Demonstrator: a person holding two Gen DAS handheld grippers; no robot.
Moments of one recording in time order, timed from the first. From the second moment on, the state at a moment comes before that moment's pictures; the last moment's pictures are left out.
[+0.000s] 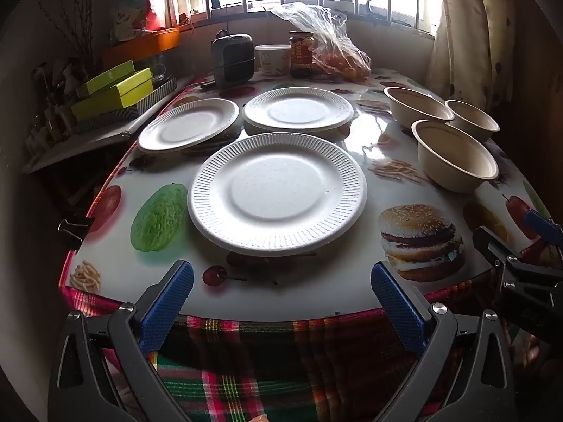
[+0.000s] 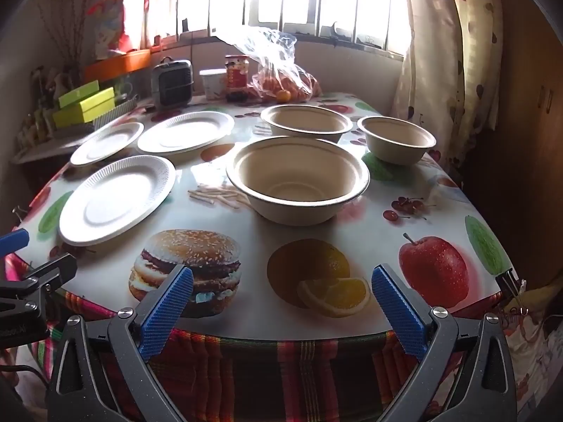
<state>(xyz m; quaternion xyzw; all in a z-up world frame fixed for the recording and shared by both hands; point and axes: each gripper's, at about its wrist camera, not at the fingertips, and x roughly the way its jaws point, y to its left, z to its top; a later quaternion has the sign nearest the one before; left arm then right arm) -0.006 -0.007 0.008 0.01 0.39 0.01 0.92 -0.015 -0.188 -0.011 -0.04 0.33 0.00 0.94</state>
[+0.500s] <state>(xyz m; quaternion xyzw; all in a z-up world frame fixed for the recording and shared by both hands) -0.007 -0.013 0.012 0.02 0.39 0.00 0.92 -0.018 -0.186 -0.006 -0.04 0.33 0.01 0.94</state>
